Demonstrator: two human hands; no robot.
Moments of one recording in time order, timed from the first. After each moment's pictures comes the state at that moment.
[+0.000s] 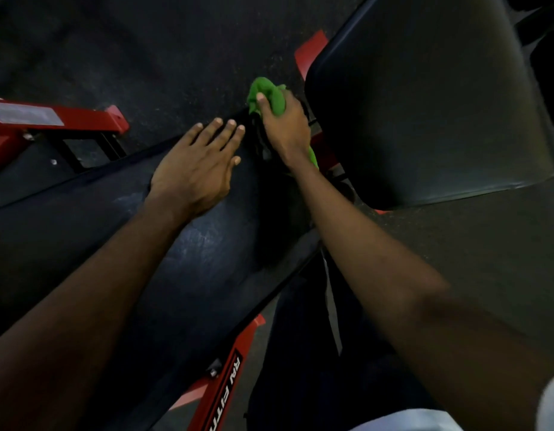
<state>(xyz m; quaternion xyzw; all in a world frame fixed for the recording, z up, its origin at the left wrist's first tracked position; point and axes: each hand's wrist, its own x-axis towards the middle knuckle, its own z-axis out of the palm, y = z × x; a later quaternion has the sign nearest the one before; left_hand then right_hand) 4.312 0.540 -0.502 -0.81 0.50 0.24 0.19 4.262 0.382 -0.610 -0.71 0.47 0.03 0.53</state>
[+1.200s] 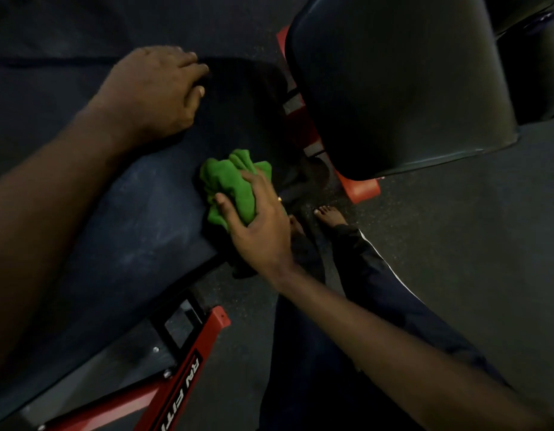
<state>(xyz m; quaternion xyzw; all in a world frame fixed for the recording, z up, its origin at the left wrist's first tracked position) 4.303 0.542 -0.482 -0.83 0.51 0.17 0.13 4.051 0.502 -0.516 -0.76 0.31 -0.04 0.56</state>
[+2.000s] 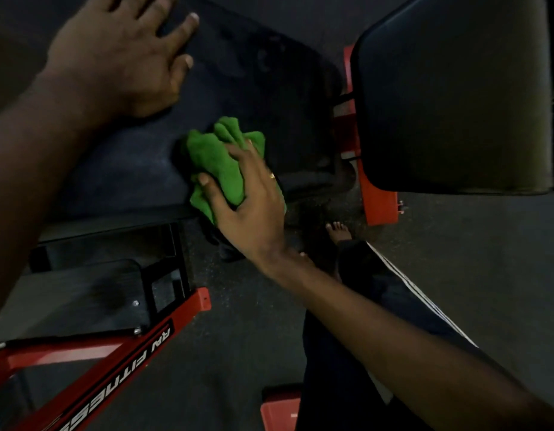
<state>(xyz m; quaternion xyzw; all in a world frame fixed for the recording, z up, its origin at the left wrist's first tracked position) 4.245 0.651 -0.403 -0.90 0.41 0.02 0.18 4.036 0.537 -0.471 -0.79 0.11 -0.08 0.60</state>
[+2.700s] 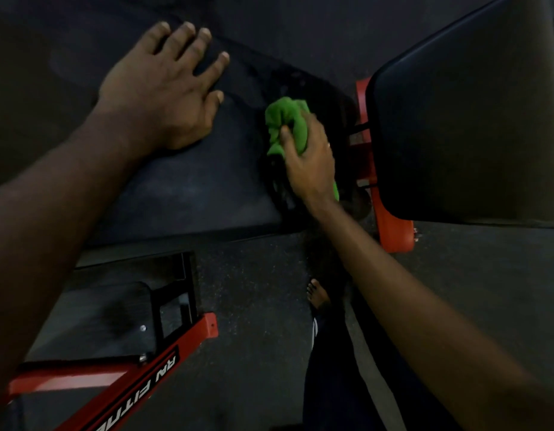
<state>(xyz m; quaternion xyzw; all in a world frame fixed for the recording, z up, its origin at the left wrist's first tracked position) 4.248 0.646 -0.403 -0.89 0.39 0.03 0.25 4.130 0.476 -0.527 -0.81 0.19 -0.05 0.55</state>
